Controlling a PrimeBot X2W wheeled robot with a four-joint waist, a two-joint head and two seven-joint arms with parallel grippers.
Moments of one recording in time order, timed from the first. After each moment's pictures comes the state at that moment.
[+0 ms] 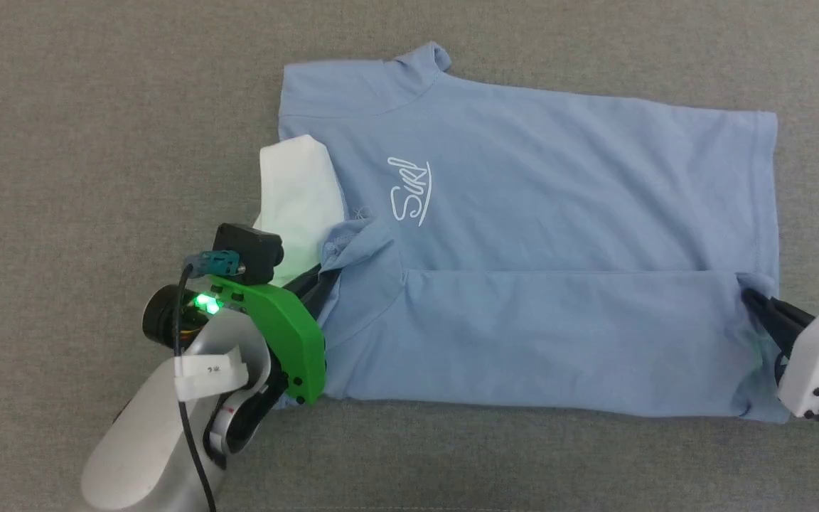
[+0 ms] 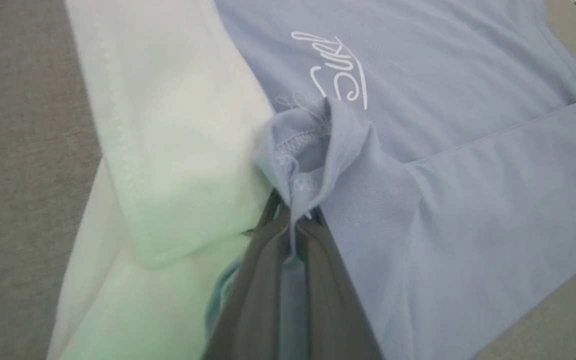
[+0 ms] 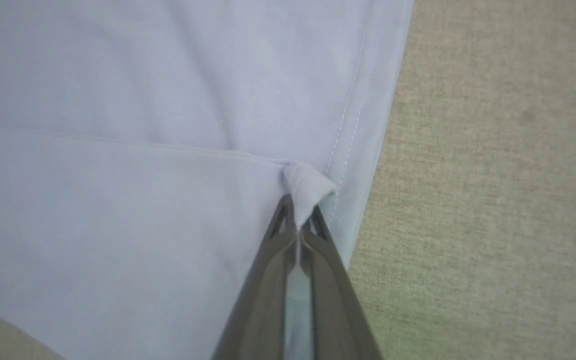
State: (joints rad) left arm -0.39 0.36 -0.48 0.07 -0.59 -0.05 0.33; right arm -0.19 -0.51 0.05 0.09 0.63 0.13 0.50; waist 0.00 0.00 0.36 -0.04
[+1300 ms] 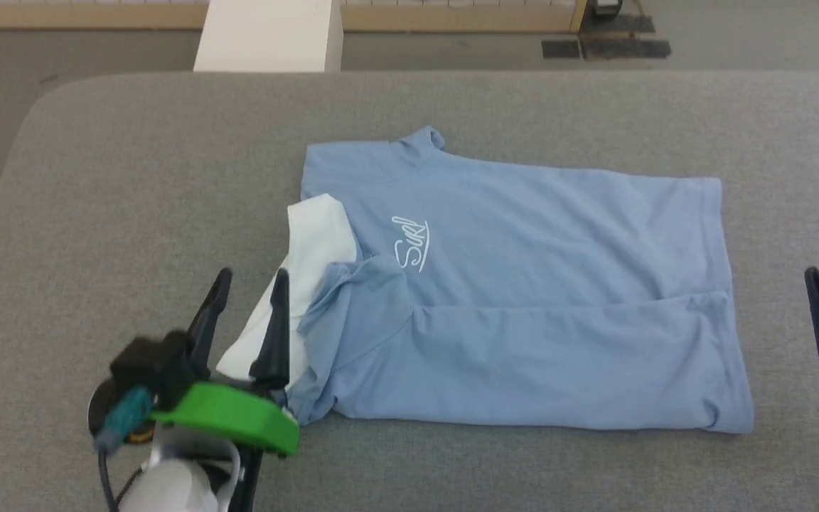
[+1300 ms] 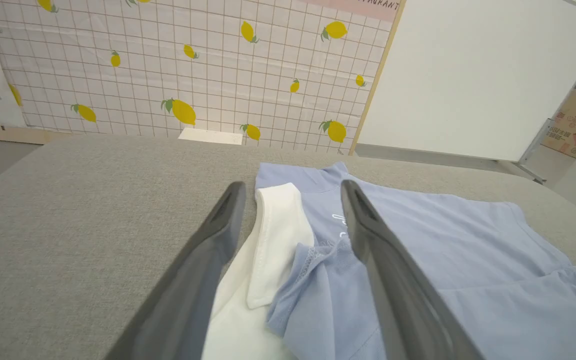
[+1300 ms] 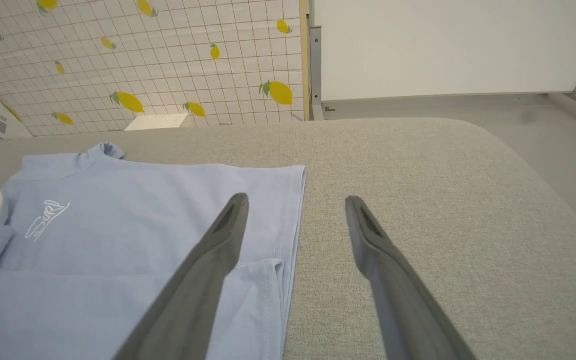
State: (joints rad) left arm -0.12 0.32 -0.36 -0.10 -0.51 0.17 -0.15; right arm -0.05 -0.35 -0.19 -0.01 0.43 0.13 0.16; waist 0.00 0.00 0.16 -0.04
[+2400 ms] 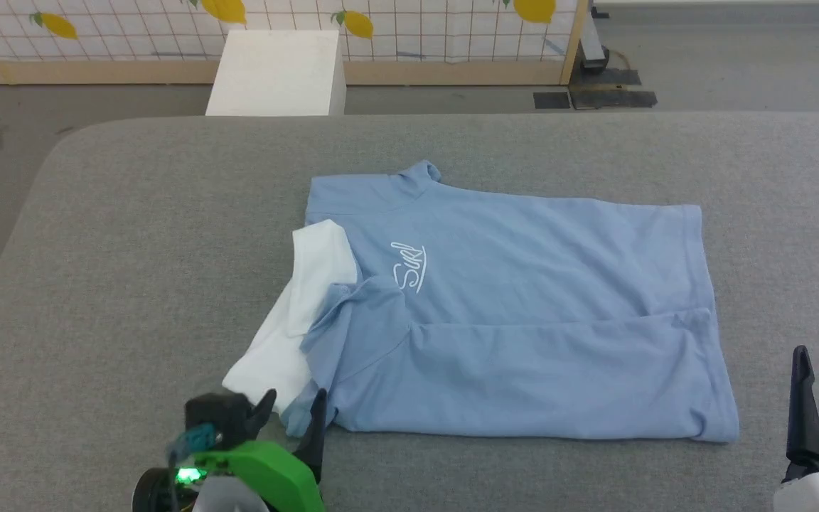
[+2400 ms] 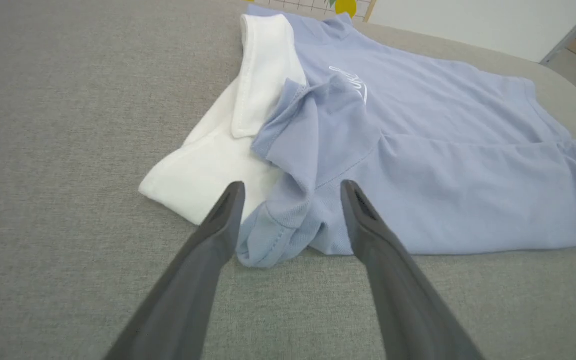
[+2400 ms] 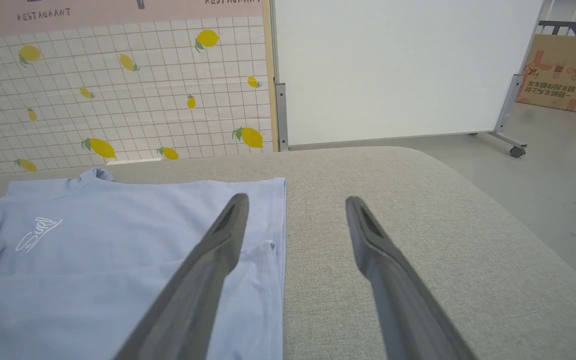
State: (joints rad) left arm 0.07 0.21 -0.31 -0.06 -0.41 0.12 0.14; right arm 0.17 -0.05 -0.30 -0.11 0.13 0.13 -0.12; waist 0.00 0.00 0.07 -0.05
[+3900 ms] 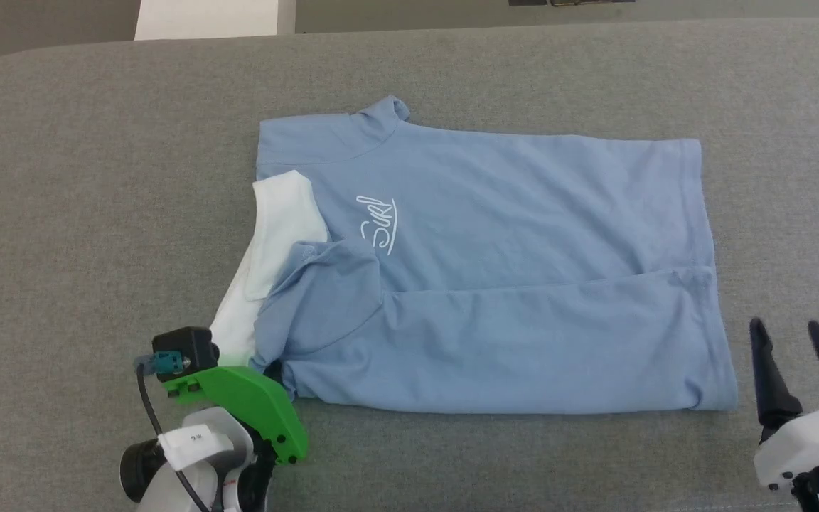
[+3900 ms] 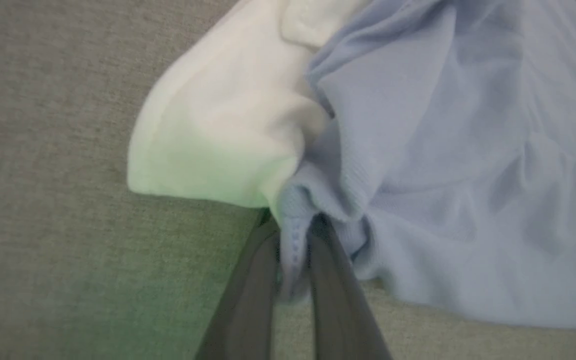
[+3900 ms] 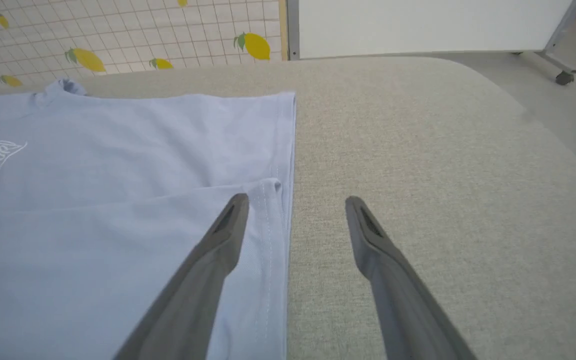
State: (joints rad) left arm -0.11 0.16 -0.22 0.05 -0.53 0.27 0.40; right arm 0.06 -0.13 -0.21 -0.07 0.20 0.13 0.07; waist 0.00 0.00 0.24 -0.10
